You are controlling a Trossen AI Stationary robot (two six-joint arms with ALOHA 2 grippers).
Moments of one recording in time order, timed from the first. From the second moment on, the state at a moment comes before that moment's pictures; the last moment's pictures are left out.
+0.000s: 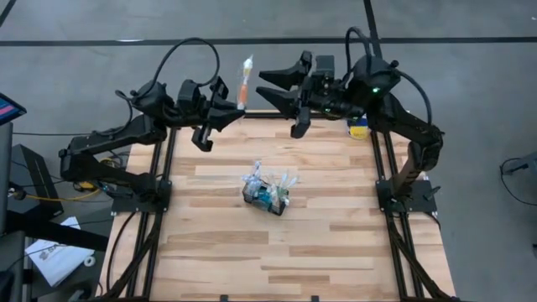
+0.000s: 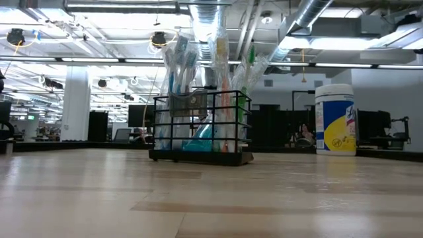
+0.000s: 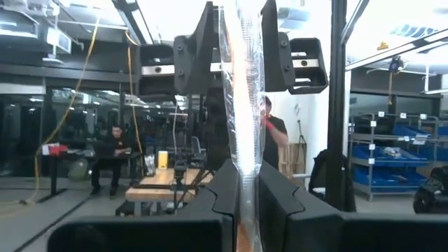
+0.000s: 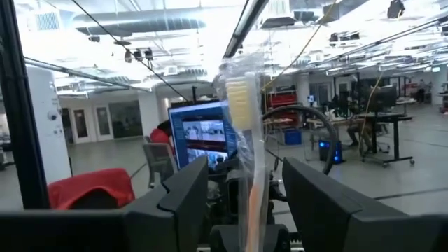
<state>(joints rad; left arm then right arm) 0.28 1.19 1.27 0.33 0.37 -0.19 -0.02 1.76 2.35 -0.32 0.08 0.09</state>
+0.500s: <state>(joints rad) 0.26 1.20 1.27 0.35 0.39 -0.20 -0.03 1.80 2.35 -0.25 0.05 0.11</state>
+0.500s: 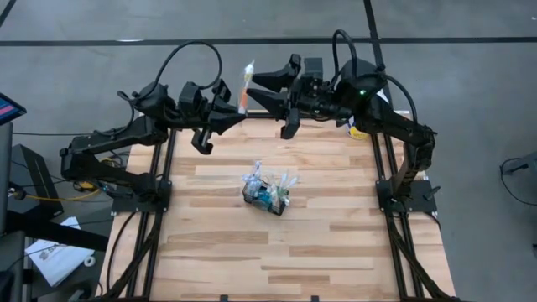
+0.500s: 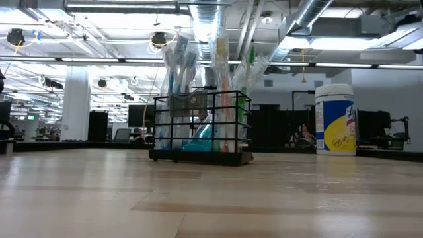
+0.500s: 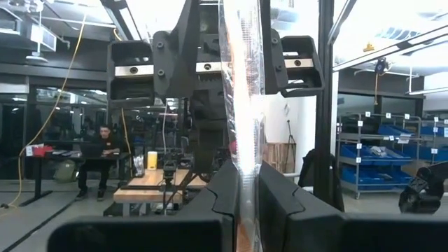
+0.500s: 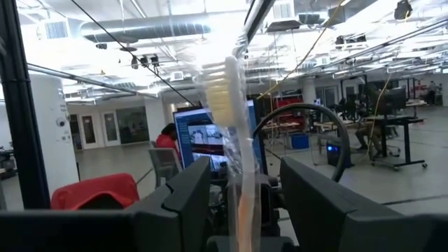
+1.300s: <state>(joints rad) 0.24 1.21 1.27 0.35 0.43 -0.22 -0.04 1.80 2.35 -0.22 0.02 0.13</state>
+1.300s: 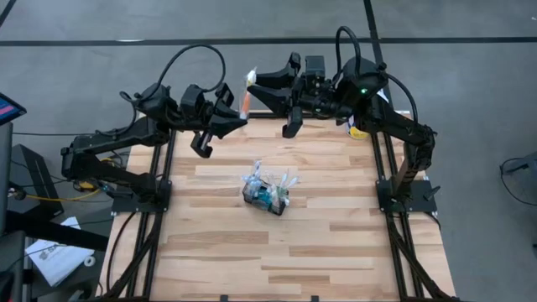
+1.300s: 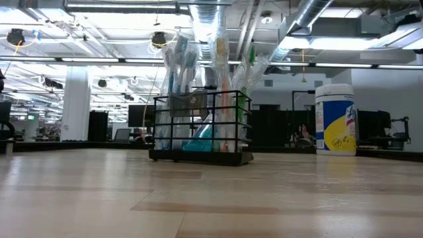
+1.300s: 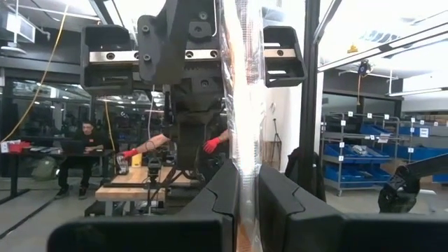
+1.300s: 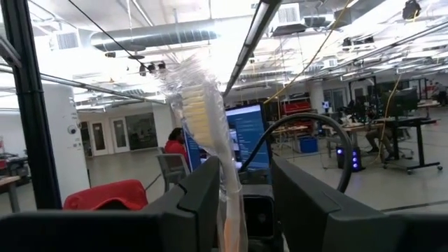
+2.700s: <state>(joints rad) 0.37 1.12 1.27 0.32 0.53 -0.16 -0.06 1.67 2.36 -0.47 0.08 -0.06</state>
